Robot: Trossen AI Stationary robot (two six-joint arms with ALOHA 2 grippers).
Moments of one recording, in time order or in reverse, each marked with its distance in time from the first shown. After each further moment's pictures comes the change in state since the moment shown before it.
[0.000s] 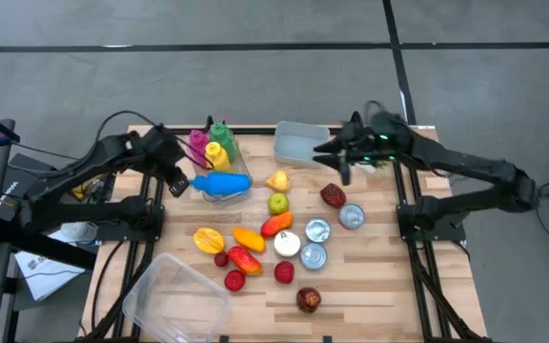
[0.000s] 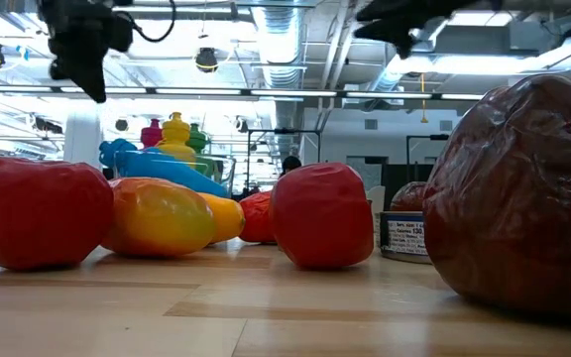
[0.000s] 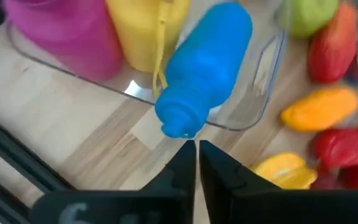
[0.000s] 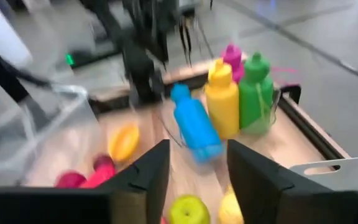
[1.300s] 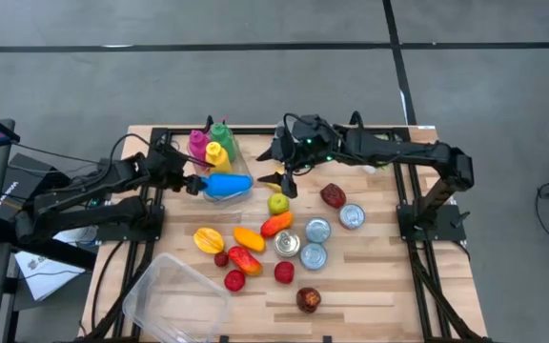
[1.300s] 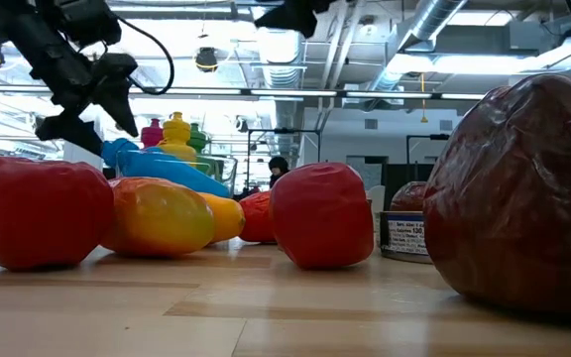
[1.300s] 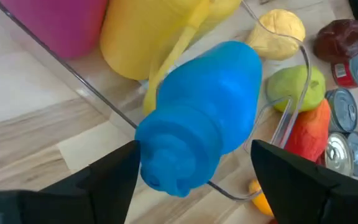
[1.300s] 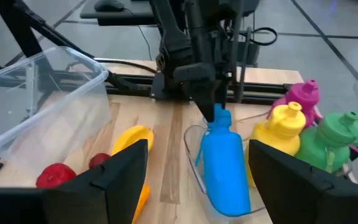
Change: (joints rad) left arm 0.007 -0.161 -0.447 0.514 0.067 -0.450; right arm 0.179 0.535 0.542 -0.120 0.022 -0.250
